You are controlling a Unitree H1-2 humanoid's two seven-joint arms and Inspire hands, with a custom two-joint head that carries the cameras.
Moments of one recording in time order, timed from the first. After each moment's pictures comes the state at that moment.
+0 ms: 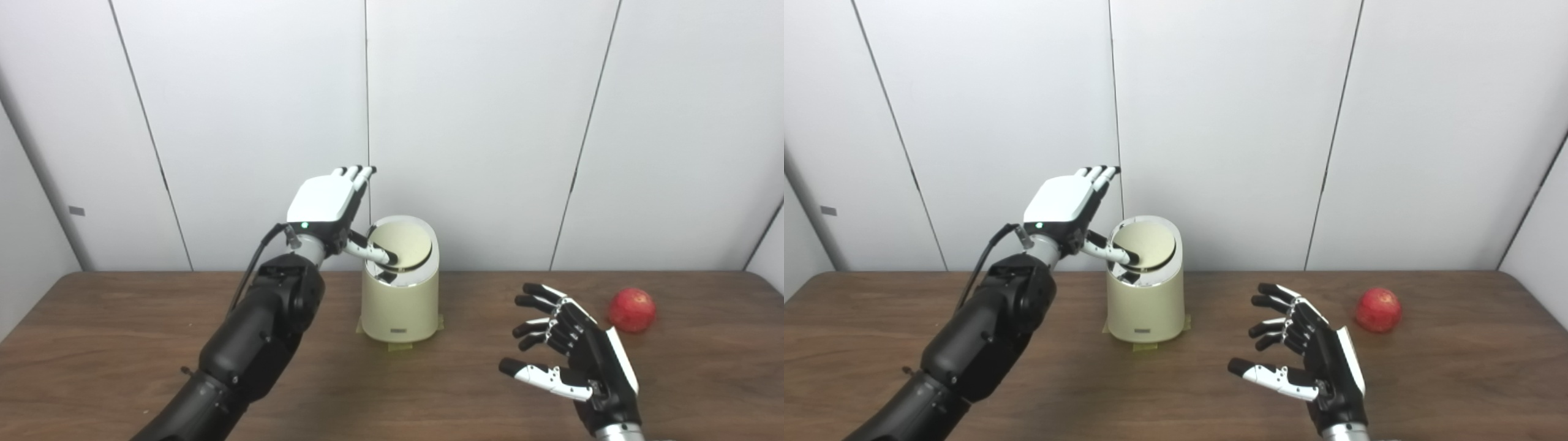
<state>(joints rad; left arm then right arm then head) -0.83 0.26 -0.35 0.34 0.84 0.28 -0.04 -0.09 -0.06 -0.03 -0.17 -0.02 -0.05 0.00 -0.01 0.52</state>
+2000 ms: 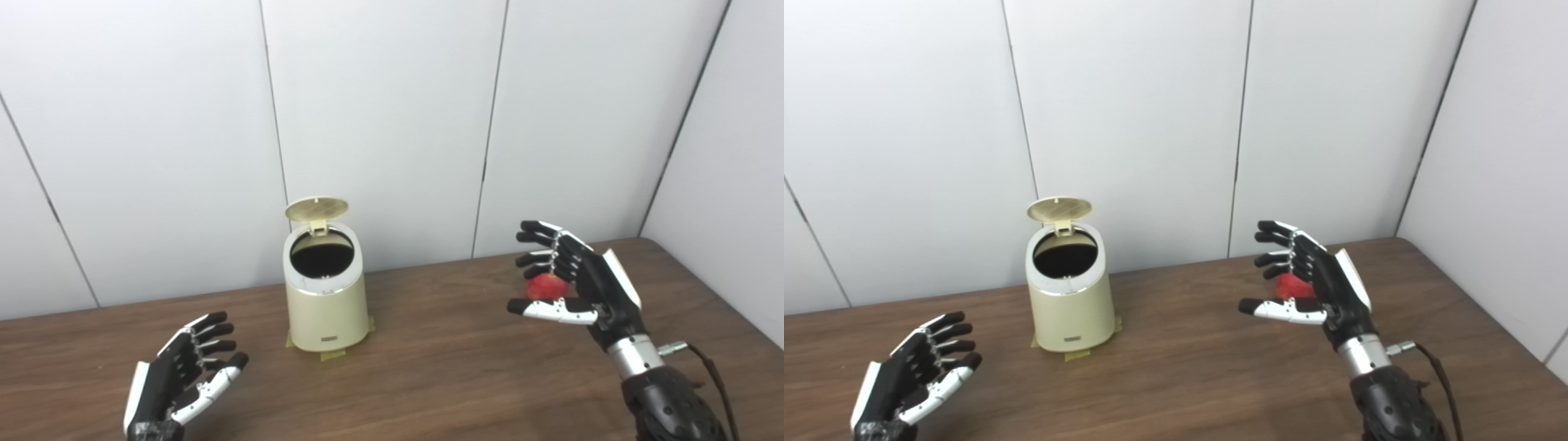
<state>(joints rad) -0.20 0.13 0.06 0.11 0.00 -0.14 -0.07 -0.18 -0.33 -0.16 -0.24 -0.05 0.09 0.04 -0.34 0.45</state>
